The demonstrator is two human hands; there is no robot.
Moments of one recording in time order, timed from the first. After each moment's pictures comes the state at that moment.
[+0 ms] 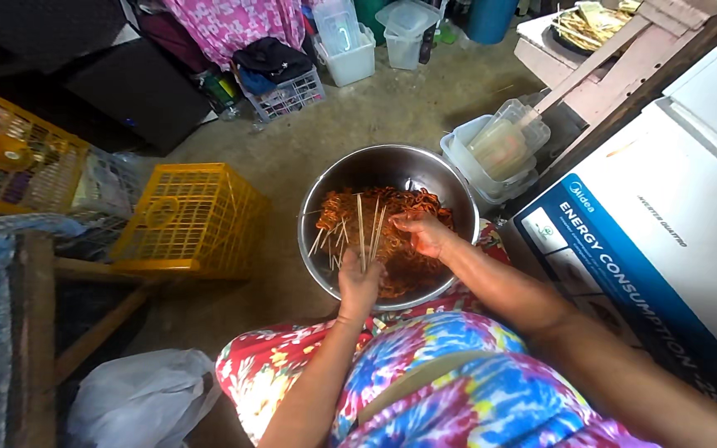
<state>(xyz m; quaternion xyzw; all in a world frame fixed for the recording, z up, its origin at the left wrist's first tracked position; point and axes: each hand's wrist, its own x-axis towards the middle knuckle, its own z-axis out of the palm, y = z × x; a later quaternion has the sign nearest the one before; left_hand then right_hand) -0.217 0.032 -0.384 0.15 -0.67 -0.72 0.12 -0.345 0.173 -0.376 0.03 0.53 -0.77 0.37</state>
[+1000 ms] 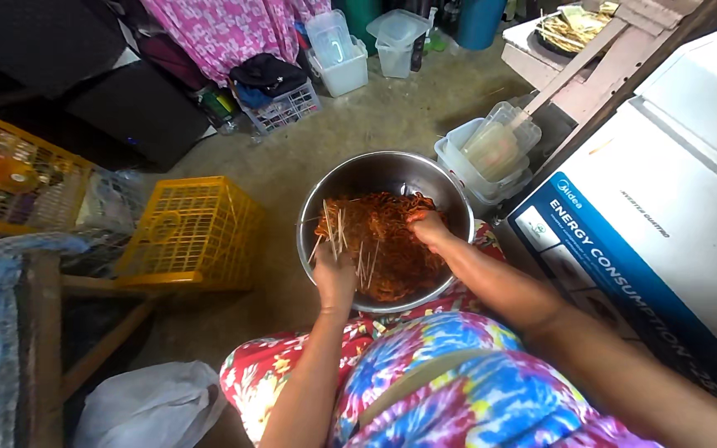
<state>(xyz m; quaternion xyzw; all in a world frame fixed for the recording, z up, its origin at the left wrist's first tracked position) -0.239 -0.003 -0.368 0.30 -0.84 -0.45 0.08 -0.369 0.176 -0.403 0.08 0.78 -0.56 0.26</state>
